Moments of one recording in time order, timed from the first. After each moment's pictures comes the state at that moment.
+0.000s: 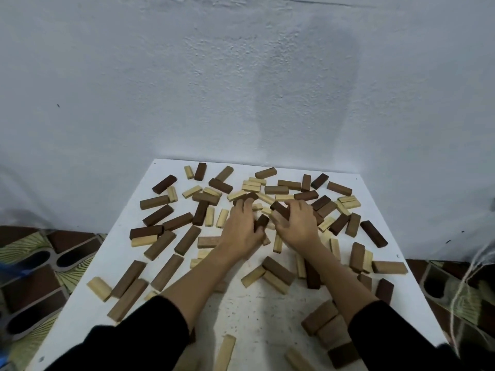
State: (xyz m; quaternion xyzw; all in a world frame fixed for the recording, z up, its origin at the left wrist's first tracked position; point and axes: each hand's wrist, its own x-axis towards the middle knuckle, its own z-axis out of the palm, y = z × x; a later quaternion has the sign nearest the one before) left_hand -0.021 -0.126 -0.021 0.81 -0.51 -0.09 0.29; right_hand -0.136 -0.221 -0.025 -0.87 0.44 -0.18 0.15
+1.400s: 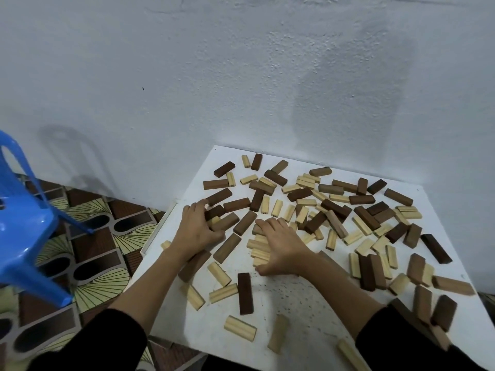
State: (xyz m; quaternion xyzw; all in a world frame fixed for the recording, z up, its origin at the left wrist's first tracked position) left_hand 0.104 0.032 -0.042 0.88 -0.34 -0.10 0.31; right_hand -0.063 -0.109 -0.024 -0.97 0.17 0.07 0.14
